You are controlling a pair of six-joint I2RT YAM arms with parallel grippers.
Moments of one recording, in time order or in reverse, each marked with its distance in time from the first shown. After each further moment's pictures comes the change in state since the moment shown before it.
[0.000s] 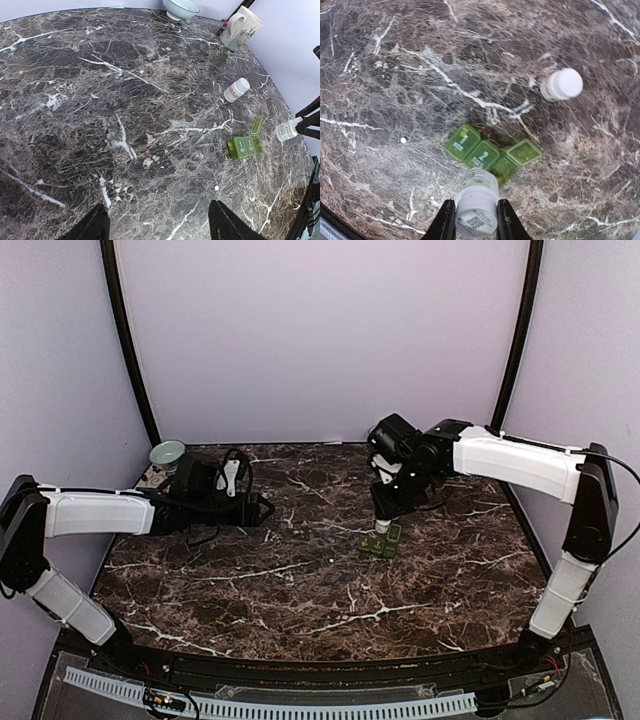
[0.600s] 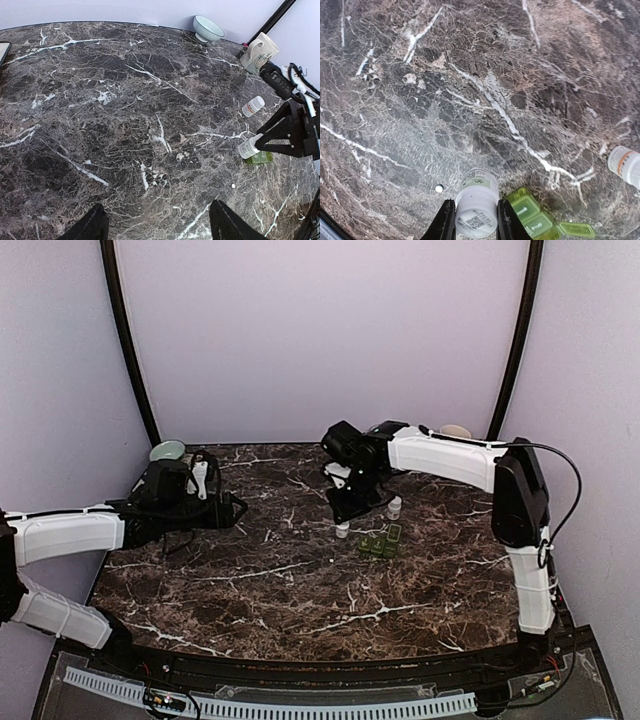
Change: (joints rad) left arm 0.071 -0.217 -0.140 -0.026 -0.065 -0.016; right arm 0.032 0.409 0.398 -0.064 -0.117 -0.110
